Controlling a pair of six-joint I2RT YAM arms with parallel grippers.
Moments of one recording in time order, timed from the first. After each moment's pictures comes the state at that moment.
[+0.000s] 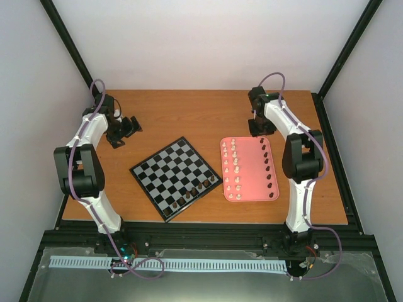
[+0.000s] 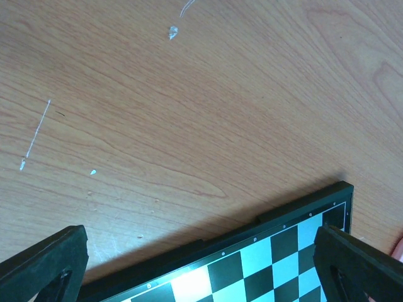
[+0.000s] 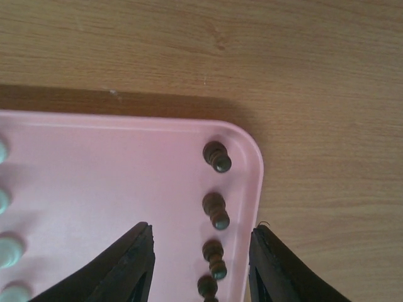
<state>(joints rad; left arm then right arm) 0.13 1.81 1.44 -0.86 0.29 -0.48 0.25 2.10 1.84 -1.15 0.18 0.12</state>
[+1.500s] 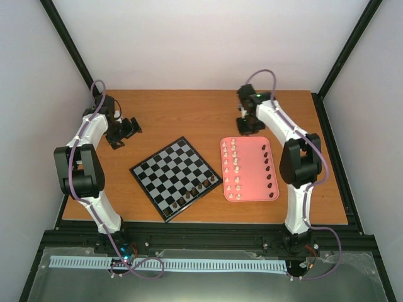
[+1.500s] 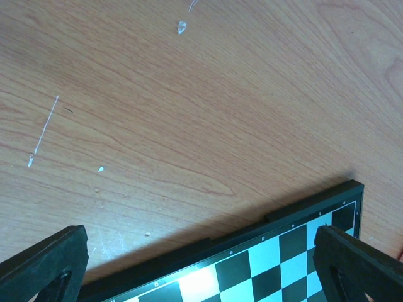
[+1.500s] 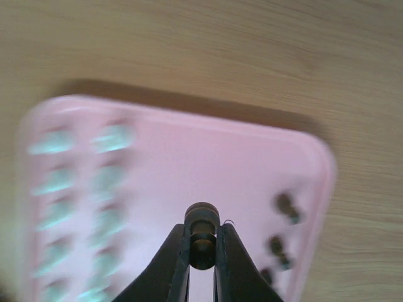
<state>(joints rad) 0.13 1.81 1.44 -0.87 0.27 -0.47 0.27 2.10 1.86 -1.13 0.09 0.11</state>
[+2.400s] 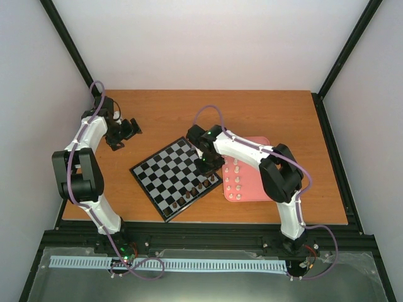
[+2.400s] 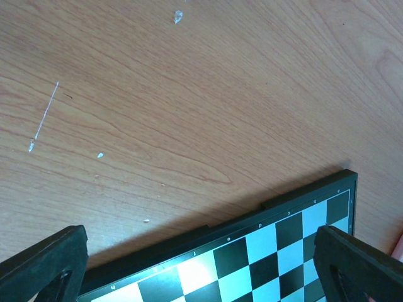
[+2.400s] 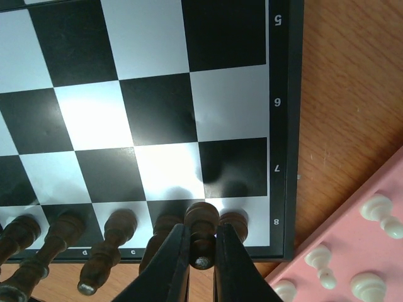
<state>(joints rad) 0.13 1.75 1.39 -0.86 0.28 -0.47 0.82 2.02 1.63 -1.10 -0.08 0.28</state>
